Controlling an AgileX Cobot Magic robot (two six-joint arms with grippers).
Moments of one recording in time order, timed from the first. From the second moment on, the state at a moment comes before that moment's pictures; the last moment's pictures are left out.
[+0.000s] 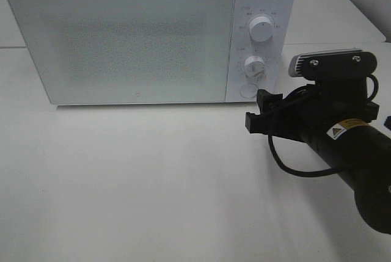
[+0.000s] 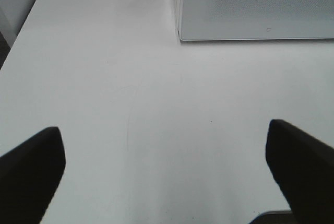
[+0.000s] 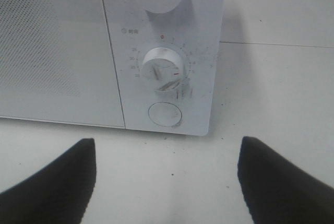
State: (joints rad) left arm 0.02 0.00 -0.52 -0.07 1.08 0.05; right arm 0.77 1.64 -0.36 0.75 -1.04 -0.28
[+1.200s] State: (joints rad) left arm 0.02 0.00 -0.52 -0.07 1.08 0.05; right arm 0.82 1.68 -0.39 0.80 -1.04 0.38
